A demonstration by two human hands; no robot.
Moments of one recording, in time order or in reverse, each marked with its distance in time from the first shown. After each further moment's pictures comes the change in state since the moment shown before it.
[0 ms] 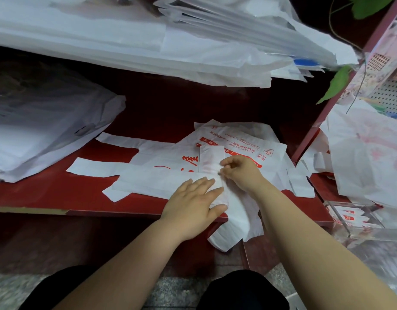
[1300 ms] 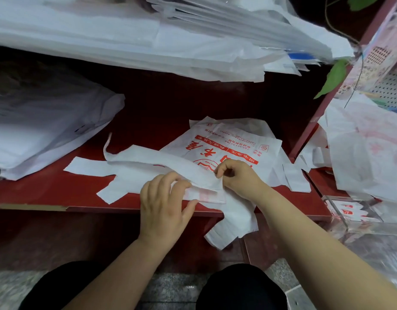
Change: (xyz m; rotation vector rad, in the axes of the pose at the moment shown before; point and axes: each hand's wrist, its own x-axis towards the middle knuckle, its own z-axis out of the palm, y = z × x) left_hand -0.029 -0.019 0.025 0.051 0.884 -0.038; right_hand -0.020 0.004 -0.004 -0.107 -0.169 -0.210
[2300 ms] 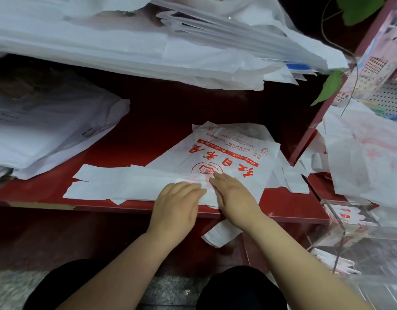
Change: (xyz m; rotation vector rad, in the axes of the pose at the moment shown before) left_hand 0.010 0.004 -0.001 -0.097 -0.277 0.083; right_hand -0.030 -0.006 0.030 -0.560 -0.004 -0.092
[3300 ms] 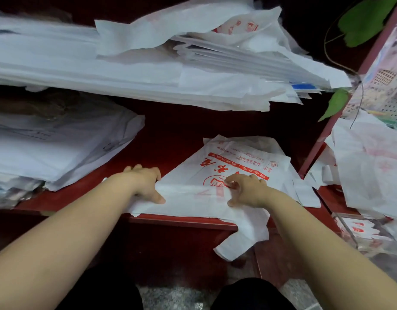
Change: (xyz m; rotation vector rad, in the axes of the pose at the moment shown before) left_hand 0.062 -0.078 -0.082 0.232 -0.921 -0.588; right_hand 0.032 0.004 -0.049 0.029 -0.354 0.227
